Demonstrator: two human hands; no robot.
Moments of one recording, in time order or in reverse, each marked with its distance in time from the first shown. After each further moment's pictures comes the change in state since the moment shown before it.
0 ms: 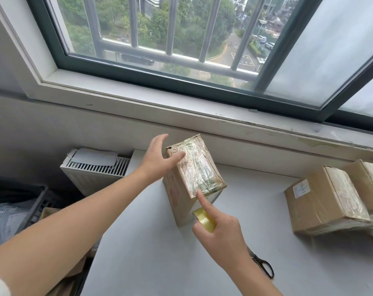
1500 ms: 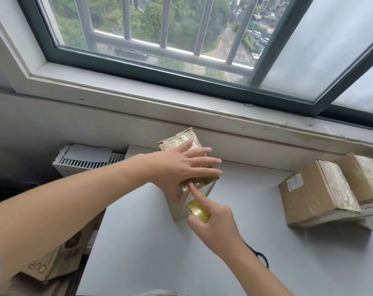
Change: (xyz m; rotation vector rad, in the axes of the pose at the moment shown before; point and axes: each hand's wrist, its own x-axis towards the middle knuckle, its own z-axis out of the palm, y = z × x) left_hand 0.011 0.038 0.008 1.056 -0.667 0.956; right_hand 0.009 0.005 0.004 0.036 -0.020 -0.041
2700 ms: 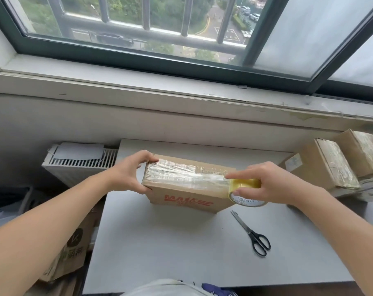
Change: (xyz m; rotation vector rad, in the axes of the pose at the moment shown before) left_hand -0.082 -0.020 0.102 -1.157 0.179 -0.616; right_hand 0.049 0.051 -0.140 -0.327 -0.430 -0.067
